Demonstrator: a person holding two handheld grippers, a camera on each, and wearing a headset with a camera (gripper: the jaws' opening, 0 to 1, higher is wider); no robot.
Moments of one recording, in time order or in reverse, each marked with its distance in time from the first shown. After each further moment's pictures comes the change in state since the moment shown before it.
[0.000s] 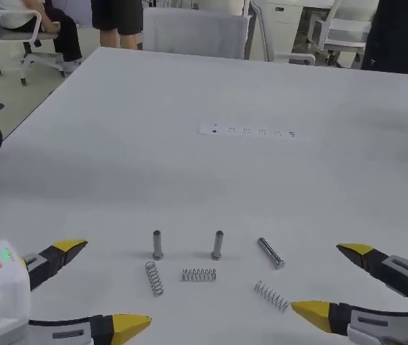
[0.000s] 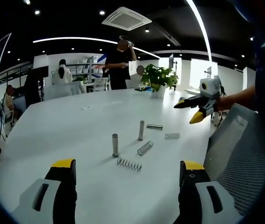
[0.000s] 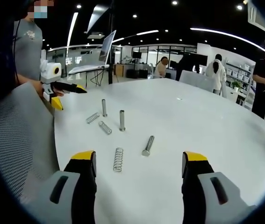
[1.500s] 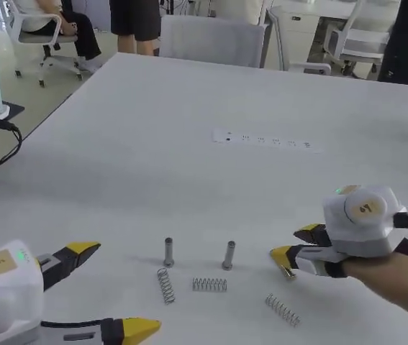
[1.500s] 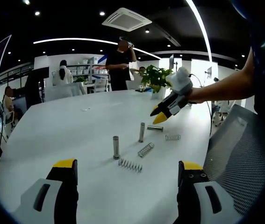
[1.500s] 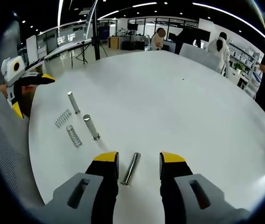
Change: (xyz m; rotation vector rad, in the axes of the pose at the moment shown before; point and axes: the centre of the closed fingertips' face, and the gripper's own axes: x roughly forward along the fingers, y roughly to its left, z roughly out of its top) left arm -0.002 0.001 0.004 0.002 -0.006 0.009; right arm 0.096 -0.031 0.005 0.023 0.295 -0.023
